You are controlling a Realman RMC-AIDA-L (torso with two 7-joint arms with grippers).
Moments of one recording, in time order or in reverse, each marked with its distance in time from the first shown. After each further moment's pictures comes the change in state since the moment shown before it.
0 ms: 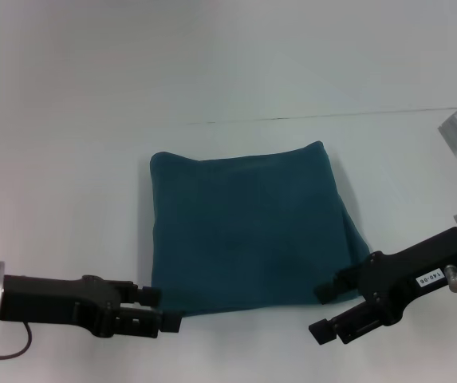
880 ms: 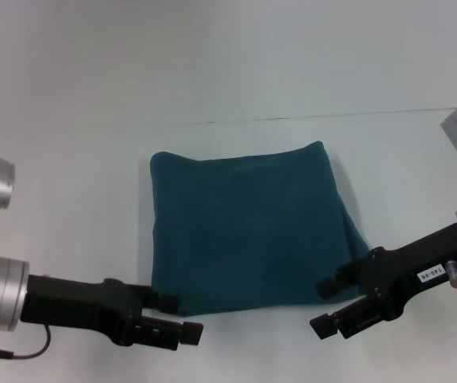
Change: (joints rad) left arm -0.014 -0.024 0.079 0.038 -0.006 0.000 -0.018; right arm 0.003 -0.005 0.006 0.000 -0.001 0.004 0.000
